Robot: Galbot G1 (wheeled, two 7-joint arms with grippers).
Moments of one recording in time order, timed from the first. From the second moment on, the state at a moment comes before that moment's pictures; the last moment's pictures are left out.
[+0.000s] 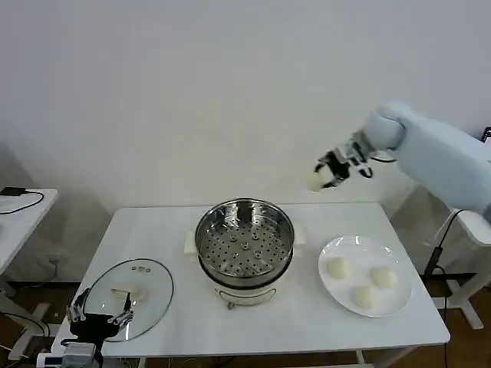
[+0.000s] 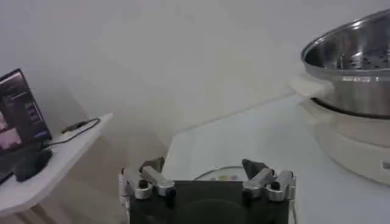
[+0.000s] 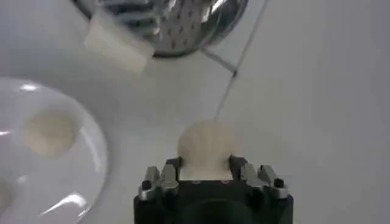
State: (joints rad) left arm 1.79 -1.31 -0.74 -2.34 0.04 0.45 -0.10; right arm 0.55 0.96 -1.10 1.09 0.04 0.17 -1.03
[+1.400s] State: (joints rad) left arm 1.81 -1.34 -0.76 -2.33 0.04 0.45 -0.10; right arm 0.43 1.35 -1.25 0.89 -0.32 0.62 -0.78
